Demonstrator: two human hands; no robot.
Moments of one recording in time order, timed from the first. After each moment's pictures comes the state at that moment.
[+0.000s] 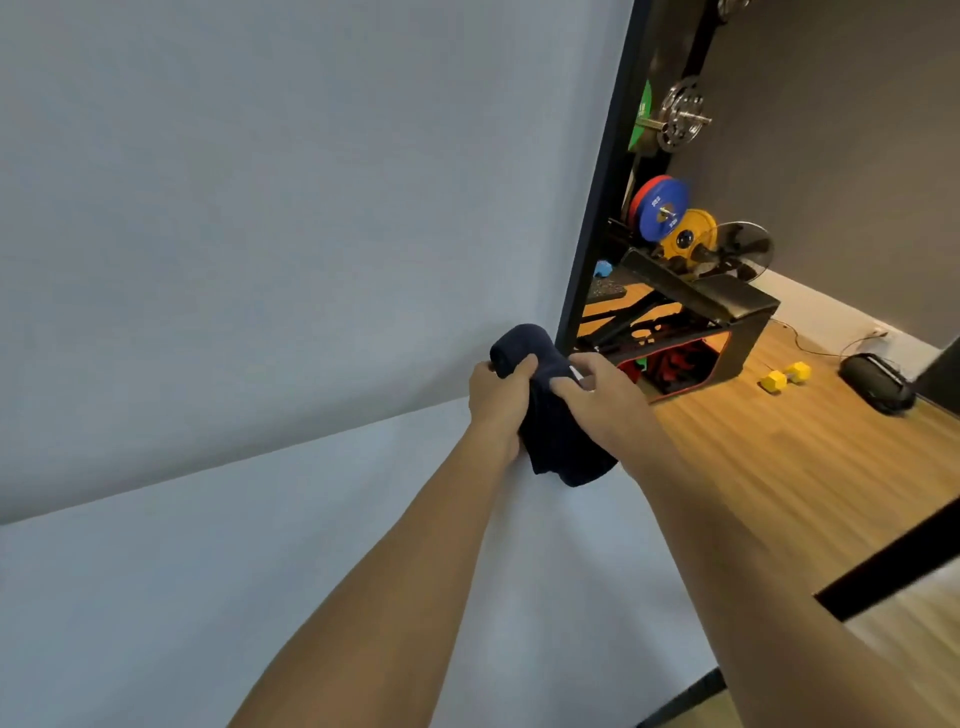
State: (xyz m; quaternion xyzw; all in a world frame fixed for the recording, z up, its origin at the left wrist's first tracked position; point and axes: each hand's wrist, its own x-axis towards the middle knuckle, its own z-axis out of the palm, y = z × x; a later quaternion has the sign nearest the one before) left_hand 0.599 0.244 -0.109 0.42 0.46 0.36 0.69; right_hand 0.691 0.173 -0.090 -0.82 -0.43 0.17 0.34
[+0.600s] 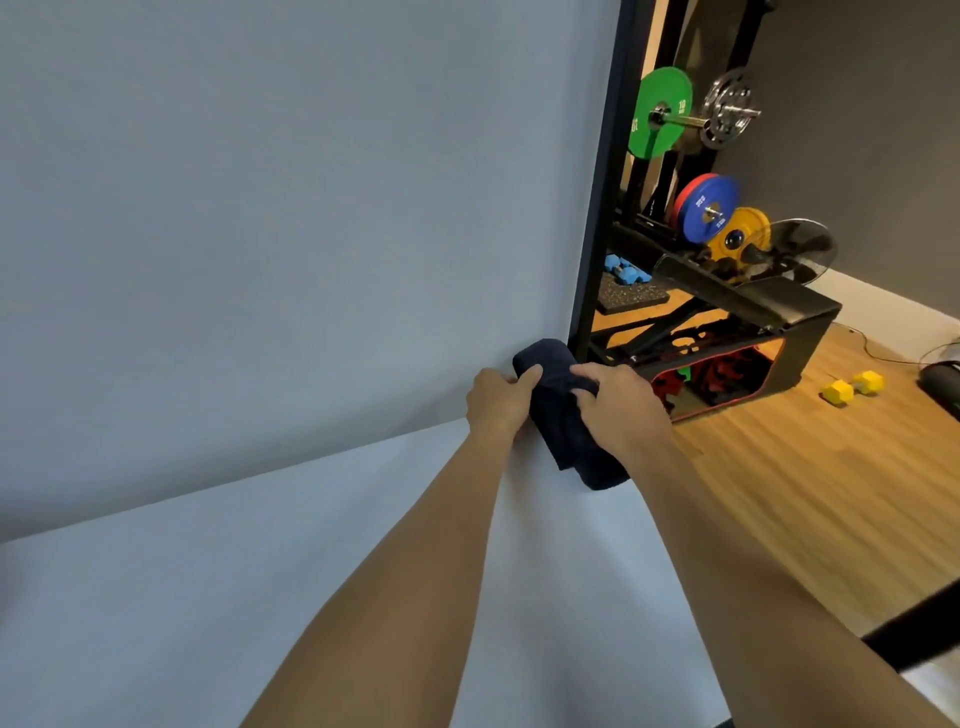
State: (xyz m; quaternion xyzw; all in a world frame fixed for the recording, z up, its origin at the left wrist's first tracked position) left_hand 0.608 0.265 -0.101 0.60 0.56 0.30 0.49; right_hand 0.716 0.185 -0.085 -0.83 -0.49 0.07 0.25
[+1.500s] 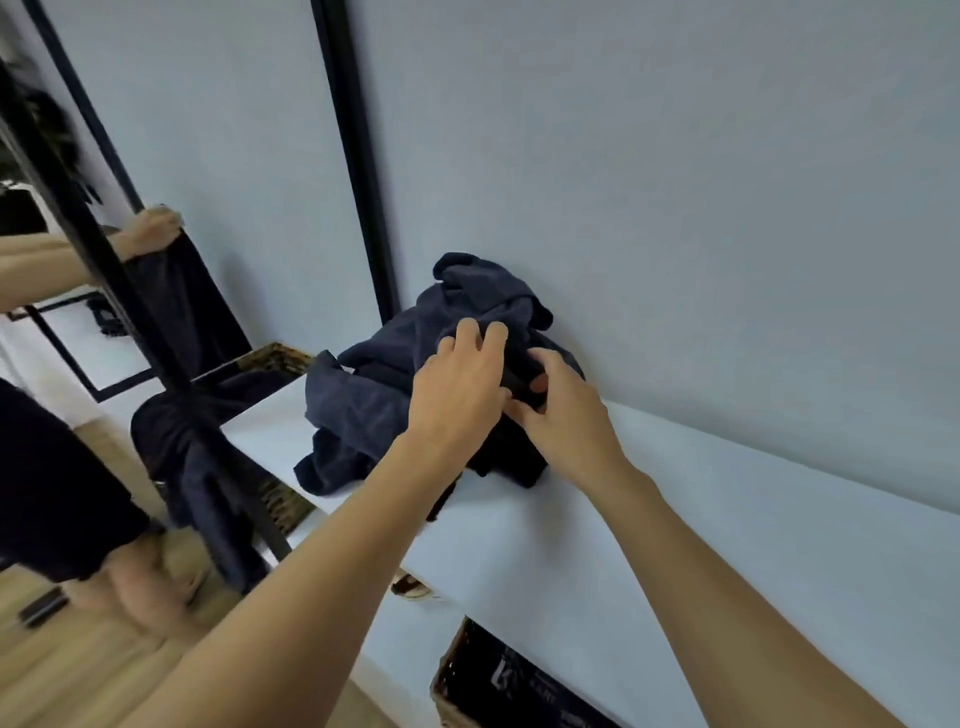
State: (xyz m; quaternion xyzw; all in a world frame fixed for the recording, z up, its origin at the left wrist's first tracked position) left_hand 0.084 0.094 -0.030 0.58 0.78 0.17 -0.17; right_hand 0.200 0.153 -0.060 -0.39 -0.83 0.28 0.30
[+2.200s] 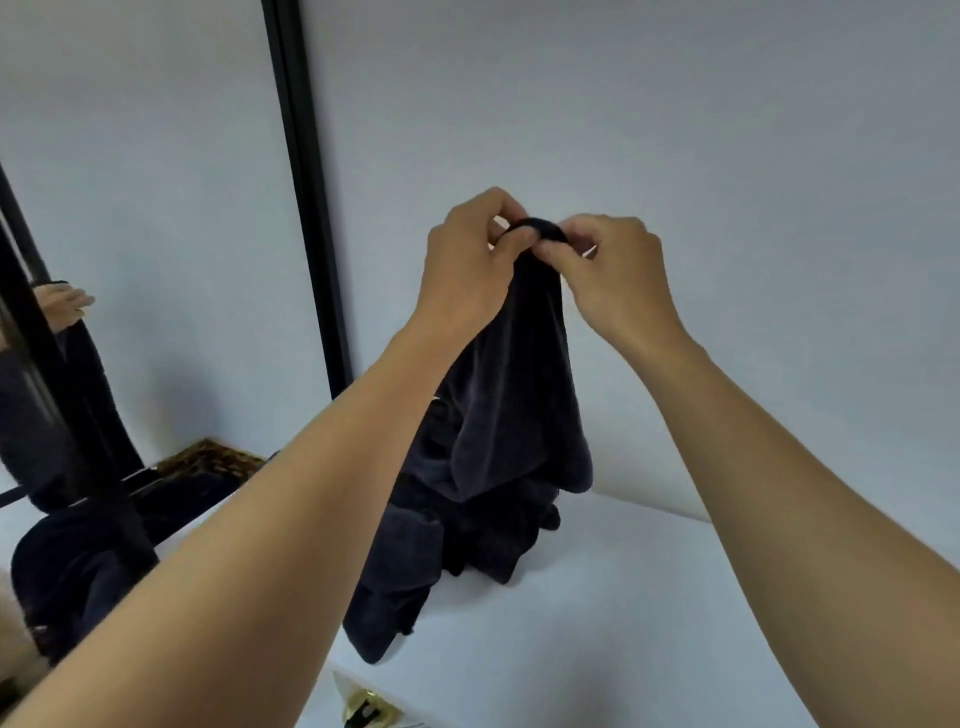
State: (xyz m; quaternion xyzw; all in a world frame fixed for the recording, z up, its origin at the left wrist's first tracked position) left_hand 0.092 0.127 0.147 0.61 0.54 0.58 -0.03; right_hand 0.222 0.173 0.142 -0.32 -0.77 0.12 0.53
